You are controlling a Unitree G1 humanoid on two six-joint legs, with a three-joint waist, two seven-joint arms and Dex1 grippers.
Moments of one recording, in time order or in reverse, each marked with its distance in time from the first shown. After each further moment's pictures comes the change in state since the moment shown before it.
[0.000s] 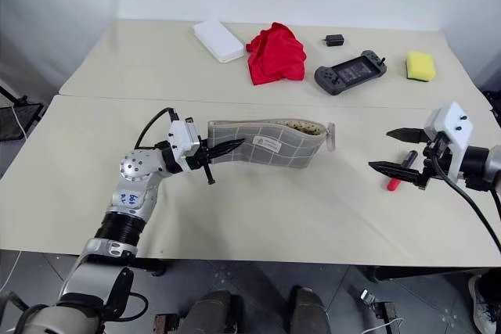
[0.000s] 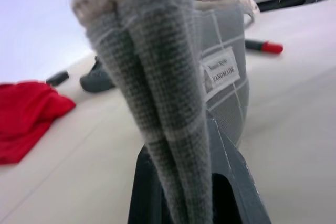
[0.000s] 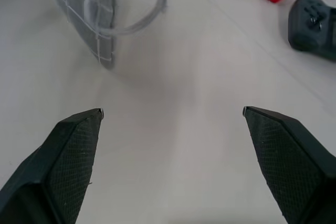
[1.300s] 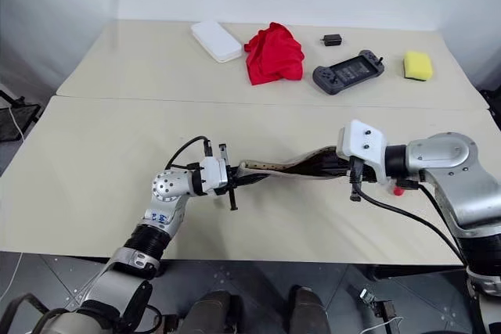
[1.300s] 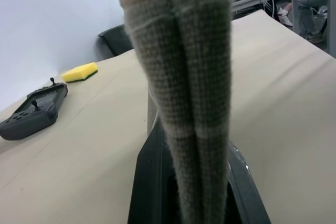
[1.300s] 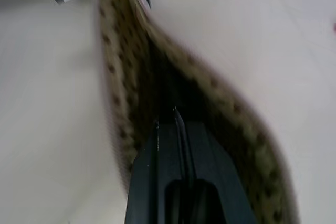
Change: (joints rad) left arm 0.048 -0.108 -0.111 0.092 0.041 -0.225 -0.078; right arm -0.109 0.080 0.319 -0.375 -0.171 0.121 -0.084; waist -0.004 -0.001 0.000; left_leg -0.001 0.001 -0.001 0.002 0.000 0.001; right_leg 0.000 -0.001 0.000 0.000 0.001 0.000
